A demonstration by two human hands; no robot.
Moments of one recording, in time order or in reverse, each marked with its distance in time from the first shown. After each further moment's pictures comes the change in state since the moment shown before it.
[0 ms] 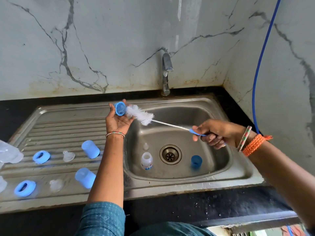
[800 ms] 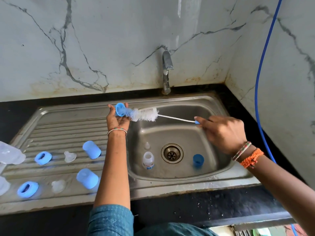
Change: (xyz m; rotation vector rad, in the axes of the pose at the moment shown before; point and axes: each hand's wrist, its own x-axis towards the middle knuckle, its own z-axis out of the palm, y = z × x) left_hand 0.001 -0.001 0.016 -0.170 0.213 0.062; right_hand 0.000 0.041 0.004 -0.999 0.747 -0.888
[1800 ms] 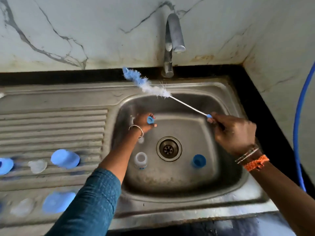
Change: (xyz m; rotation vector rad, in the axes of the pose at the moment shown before) left_hand 0.116 -0.123 -0.082 1.977 -0.351 -0.023; right_hand 0.029 0.051 0.091 0.063 0.066 0.238
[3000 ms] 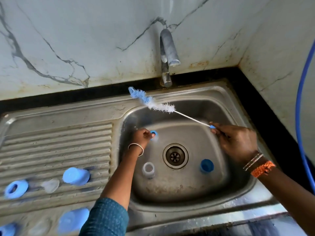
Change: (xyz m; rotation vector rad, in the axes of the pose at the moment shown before) left_hand -0.027 -0.012 -0.009 -0.316 0.065 -0.128; right_hand -0.018 0.007 0.003 0.089 -0.174 0.121
